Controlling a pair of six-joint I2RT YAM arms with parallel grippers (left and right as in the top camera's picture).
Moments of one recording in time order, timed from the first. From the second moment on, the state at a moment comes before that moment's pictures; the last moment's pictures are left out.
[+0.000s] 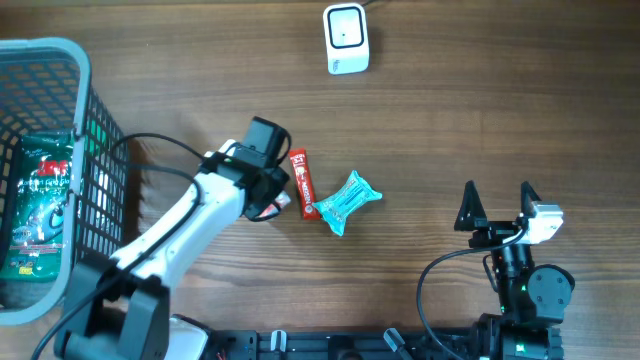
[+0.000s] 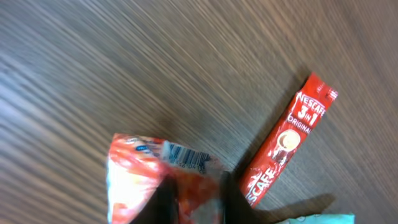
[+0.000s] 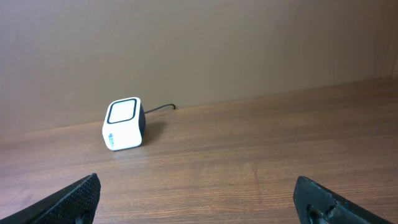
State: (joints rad) left arm -0.43 1.56 0.93 -0.67 -0.07 -1.21; right arm -0.14 0.03 0.01 0.01 -0.18 0.18
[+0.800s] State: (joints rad) left arm 0.10 1.50 2.06 -1.47 -0.57 -1.13; right arm -0.14 0.03 0.01 0.01 -0.18 0.18
